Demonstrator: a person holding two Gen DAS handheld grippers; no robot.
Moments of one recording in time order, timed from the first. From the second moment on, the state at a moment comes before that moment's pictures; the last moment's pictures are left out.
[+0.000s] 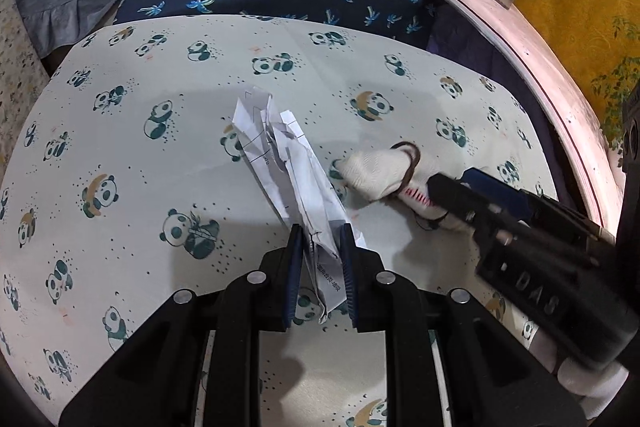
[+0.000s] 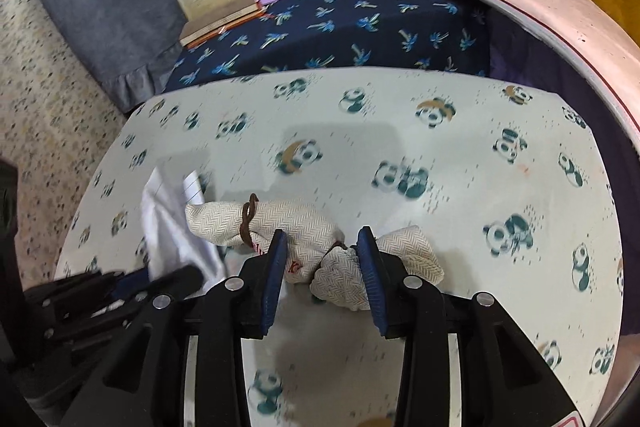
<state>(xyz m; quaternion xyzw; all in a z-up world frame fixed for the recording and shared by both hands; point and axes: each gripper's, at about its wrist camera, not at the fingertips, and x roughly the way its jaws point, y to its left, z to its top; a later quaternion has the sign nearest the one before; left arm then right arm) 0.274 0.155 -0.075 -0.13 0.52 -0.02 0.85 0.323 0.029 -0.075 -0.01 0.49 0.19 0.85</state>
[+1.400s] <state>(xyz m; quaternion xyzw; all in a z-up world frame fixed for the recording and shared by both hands) 0.170 -0.004 -0.017 -0.03 0.49 -0.16 0.86 0.139 -0.141 0.003 0.07 0.40 0.00 0.91</state>
